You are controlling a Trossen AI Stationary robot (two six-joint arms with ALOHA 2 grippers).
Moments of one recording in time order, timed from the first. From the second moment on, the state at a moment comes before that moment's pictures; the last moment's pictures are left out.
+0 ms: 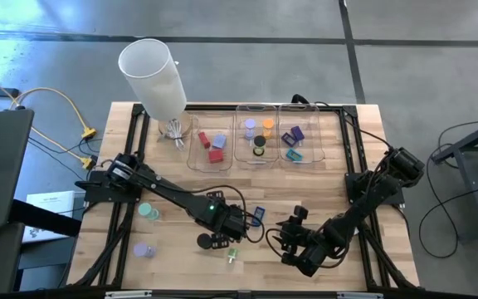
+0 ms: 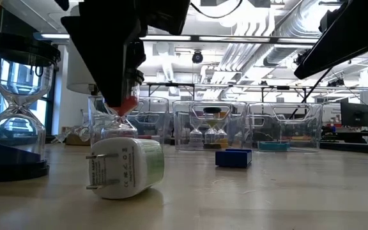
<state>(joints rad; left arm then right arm) -0.40 1.98 1.64 -1.07 -0.19 -0.55 0.76 1.71 1.07 -0.46 0.73 0.89</state>
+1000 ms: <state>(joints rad) -0.40 1.99 1.64 -1.06 -0.20 -0.58 0.76 1.71 1.07 -0.46 0.73 0.89</state>
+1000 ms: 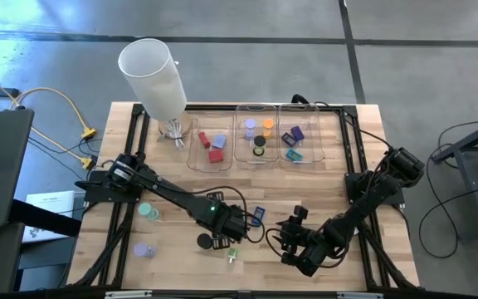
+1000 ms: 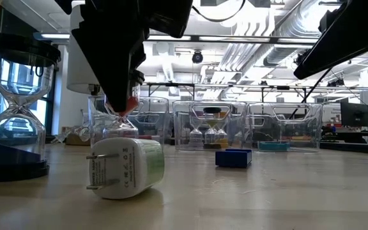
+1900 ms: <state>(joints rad) -0.26 1.93 2.03 -1.38 -0.23 -0.57 0.79 1.71 1.07 -0.46 0.79 0.89</state>
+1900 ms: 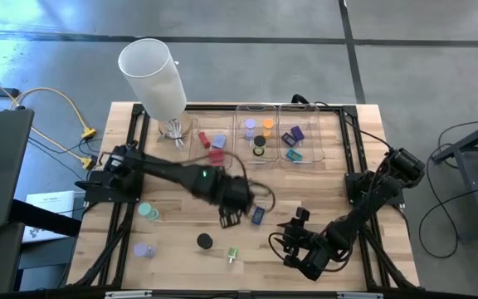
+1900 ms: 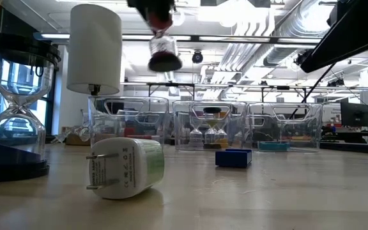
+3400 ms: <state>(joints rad) 0.32 2.08 2.12 -1.19 -0.04 -0.09 0.74 1.71 1.07 -0.67 0.89 1.02</state>
